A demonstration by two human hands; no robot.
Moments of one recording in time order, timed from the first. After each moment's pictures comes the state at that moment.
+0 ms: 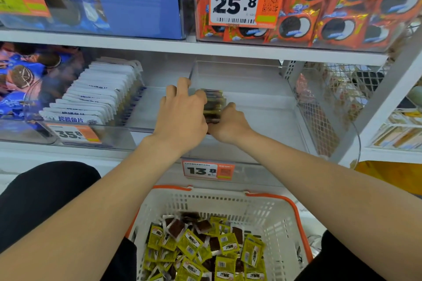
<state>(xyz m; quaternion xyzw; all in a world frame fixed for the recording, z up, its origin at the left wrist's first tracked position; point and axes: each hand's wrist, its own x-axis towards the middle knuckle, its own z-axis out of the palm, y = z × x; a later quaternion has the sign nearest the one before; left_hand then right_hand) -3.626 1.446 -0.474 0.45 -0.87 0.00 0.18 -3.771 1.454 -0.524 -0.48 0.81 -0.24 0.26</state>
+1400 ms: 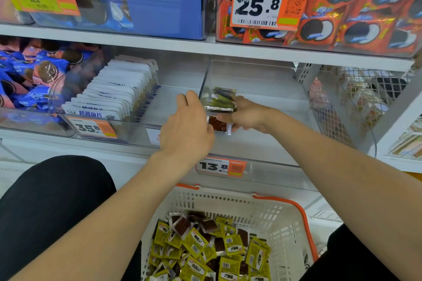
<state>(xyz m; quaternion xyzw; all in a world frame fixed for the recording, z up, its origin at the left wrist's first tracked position) -3.607 1.473 -0.478 0.54 -0.80 -0.09 0.23 -3.813 1.419 -0.520 -0.56 0.70 -0.23 0.39</state>
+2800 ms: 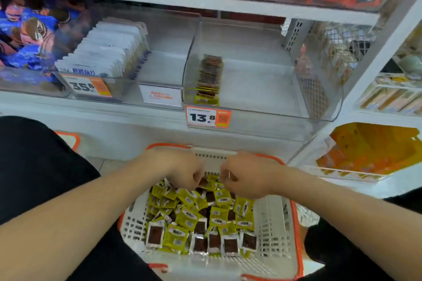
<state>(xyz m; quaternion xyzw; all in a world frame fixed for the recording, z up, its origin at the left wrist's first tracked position) -3.567 1.529 -0.572 0.23 -0.89 -0.22 -0.33 -3.742 1.644 -0.546 -0.75 0.61 0.08 0.25</state>
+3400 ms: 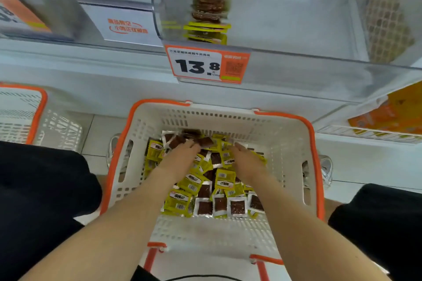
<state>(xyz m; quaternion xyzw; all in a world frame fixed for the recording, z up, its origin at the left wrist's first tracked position) -3.546 1.544 -0.822 0.39 -0.87 -0.24 -0.19 -3.767 1.647 -0.853 -0.59 0.74 0.09 0.31</state>
